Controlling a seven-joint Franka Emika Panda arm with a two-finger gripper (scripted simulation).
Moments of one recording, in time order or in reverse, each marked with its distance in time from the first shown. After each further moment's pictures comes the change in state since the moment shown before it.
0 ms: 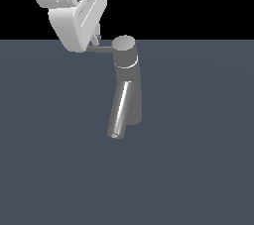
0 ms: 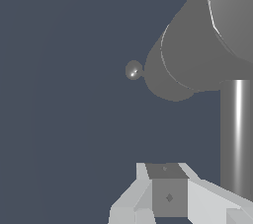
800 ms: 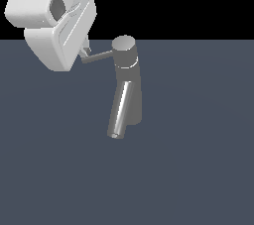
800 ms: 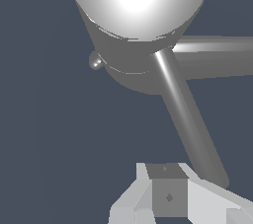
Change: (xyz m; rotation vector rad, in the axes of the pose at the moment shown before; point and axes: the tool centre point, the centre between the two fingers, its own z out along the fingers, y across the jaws) arm -0.012 0.054 -0.002 0.008 -0.013 -0.007
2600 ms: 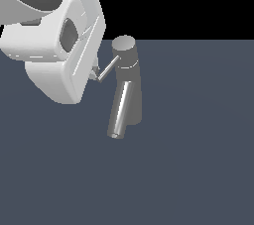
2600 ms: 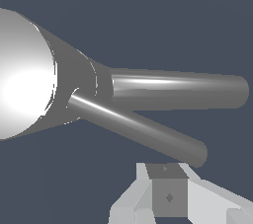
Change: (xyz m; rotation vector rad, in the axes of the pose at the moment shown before) arm 0.042 0.062 -0.003 0.007 -0.008 -0.020
